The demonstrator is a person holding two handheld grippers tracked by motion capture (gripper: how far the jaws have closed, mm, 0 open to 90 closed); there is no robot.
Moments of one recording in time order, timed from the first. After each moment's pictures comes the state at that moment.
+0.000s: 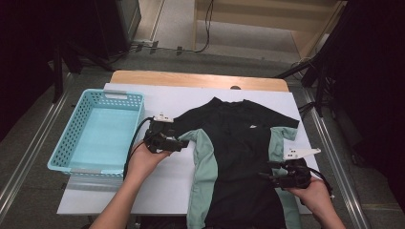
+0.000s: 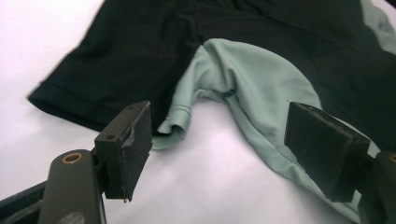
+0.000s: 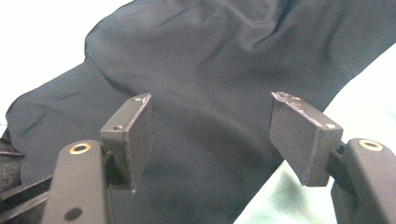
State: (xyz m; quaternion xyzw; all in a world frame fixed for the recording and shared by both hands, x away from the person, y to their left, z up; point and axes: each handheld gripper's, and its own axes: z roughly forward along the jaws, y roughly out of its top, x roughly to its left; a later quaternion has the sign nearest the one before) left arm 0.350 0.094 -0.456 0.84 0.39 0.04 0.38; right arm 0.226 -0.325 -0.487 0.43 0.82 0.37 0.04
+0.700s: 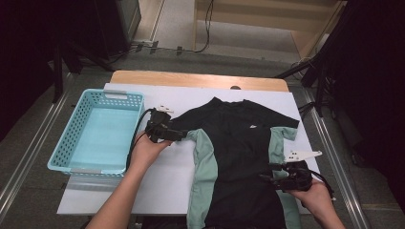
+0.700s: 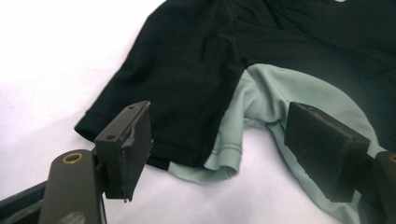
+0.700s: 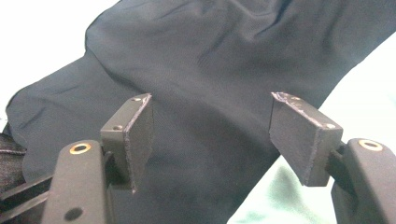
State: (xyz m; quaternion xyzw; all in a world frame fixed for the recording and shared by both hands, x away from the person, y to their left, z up) left arm 0.381 0.092 -0.459 0.83 0.41 0.07 0.36; right arm 0.220 -0.327 -0.489 0.44 0.82 0.37 0.05
